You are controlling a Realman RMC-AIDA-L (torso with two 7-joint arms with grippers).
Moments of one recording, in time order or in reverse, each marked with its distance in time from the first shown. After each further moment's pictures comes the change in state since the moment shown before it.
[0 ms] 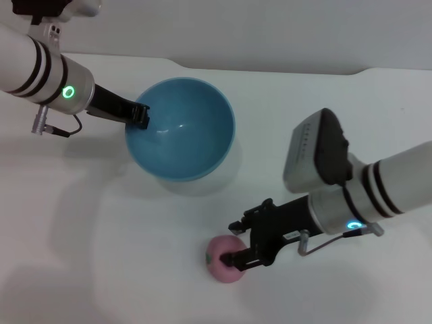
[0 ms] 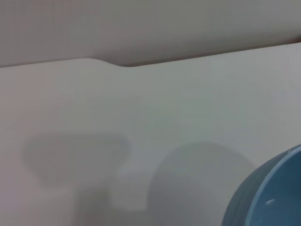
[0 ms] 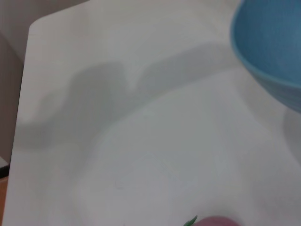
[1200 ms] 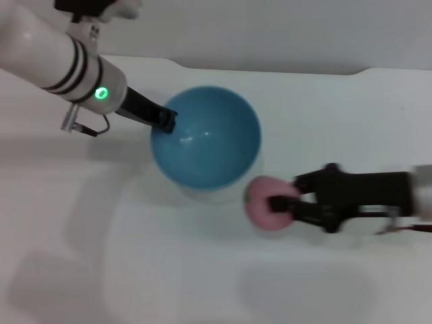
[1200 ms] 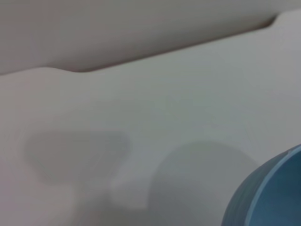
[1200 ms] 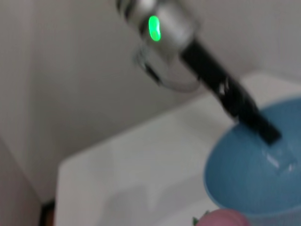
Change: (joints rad) left arm -0.057 -0.008 0.098 -0.031 -0.010 -0.015 -0.010; right arm -0.196 -0.049 0.503 -0.012 0.104 -0.379 -0.288
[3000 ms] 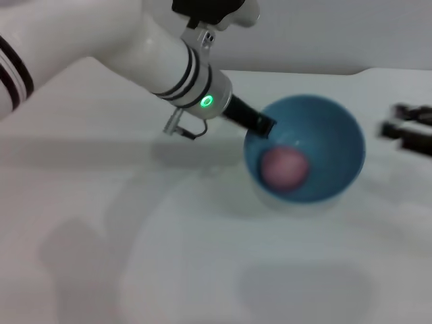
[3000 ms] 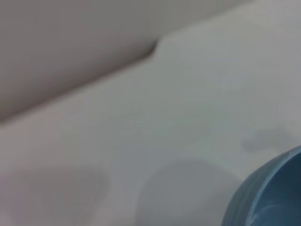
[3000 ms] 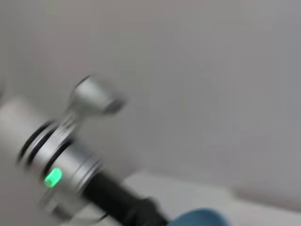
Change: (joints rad) left arm -0.166 -0.012 0.365 -0.146 -0.241 -0.274 -0.064; right arm -0.098 0.024 0.782 -0.139 -0.268 -0.238 0.064
